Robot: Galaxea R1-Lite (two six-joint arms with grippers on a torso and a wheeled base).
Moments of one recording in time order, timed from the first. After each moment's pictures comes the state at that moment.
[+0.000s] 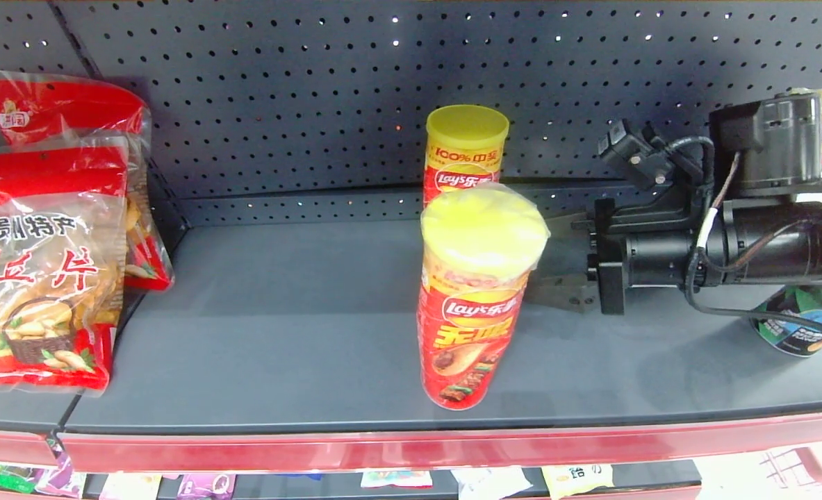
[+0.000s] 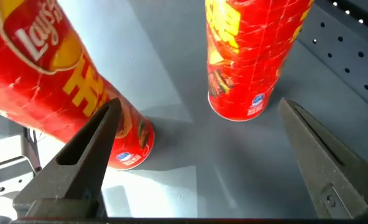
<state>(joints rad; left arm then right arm) 0.00 0.00 0.00 0.00 -0.03 -0.02 0.46 1.61 -1.12 -0.11 0.62 -0.36</state>
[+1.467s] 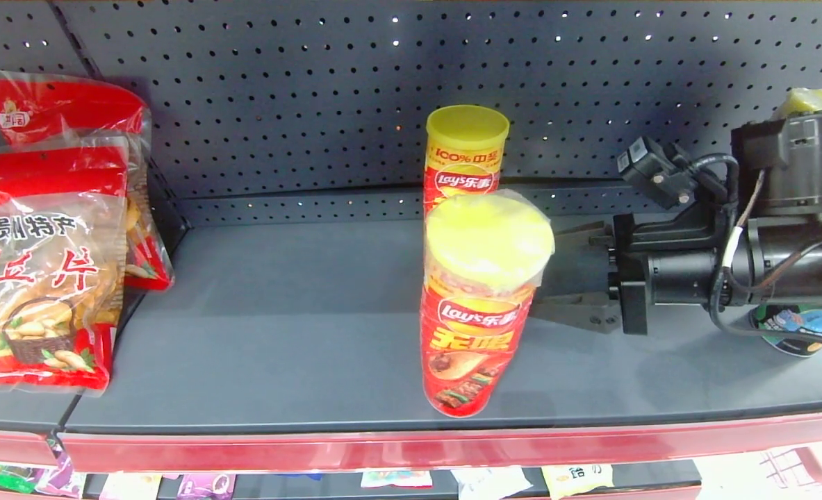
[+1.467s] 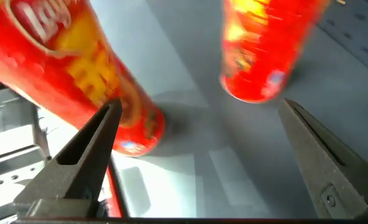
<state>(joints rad) 0.00 0.00 0.00 0.00 -0.03 -0.02 0.44 1.56 -1.04 -0.11 0.62 -0.36</state>
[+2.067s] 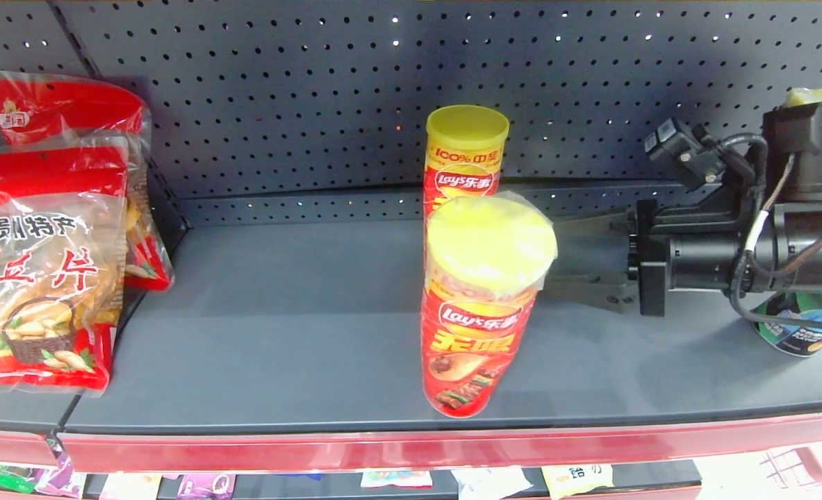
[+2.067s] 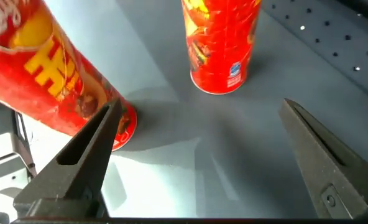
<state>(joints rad) 0.00 0.00 0.00 0.00 -0.03 -0.02 0.39 1.53 -1.05 -0.11 0.61 -0.34</state>
